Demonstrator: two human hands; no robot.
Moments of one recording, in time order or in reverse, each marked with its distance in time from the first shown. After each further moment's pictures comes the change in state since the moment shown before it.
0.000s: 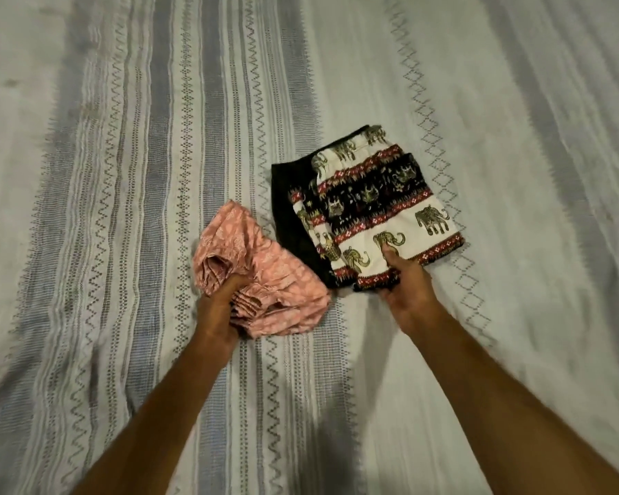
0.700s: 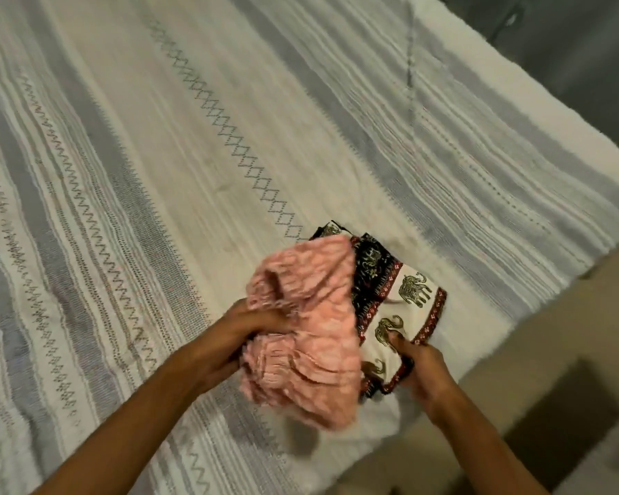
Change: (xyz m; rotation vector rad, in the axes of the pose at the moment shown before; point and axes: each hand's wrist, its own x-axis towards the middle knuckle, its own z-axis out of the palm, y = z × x) left_hand -0.280 -0.156 0.101 0.826 -0.932 -0.228; right_hand -0.250 0.105 -0.373 0.113 0.311 0.101
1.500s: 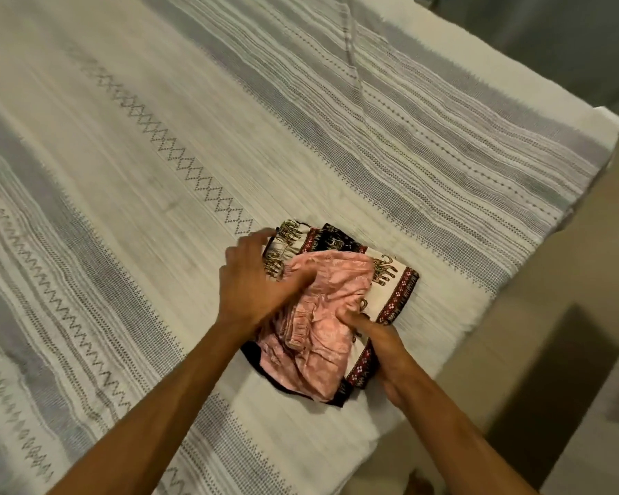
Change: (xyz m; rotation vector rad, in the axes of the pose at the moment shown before) left_hand 0.133 -0.003 0.018 1.248 0.539 0.412; right_hand 0.007 0.001 0.033 0.166 -0.128 -0.051
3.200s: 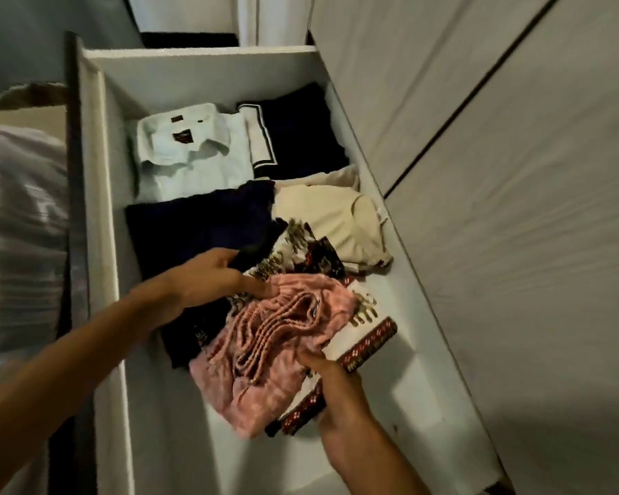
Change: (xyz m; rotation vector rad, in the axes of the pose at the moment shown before) left_hand -0.346 0.576 0.277 0.136 -1.345 0.482; right_hand -0.365 0.109 -0.463 1.019 0.801 -0.112
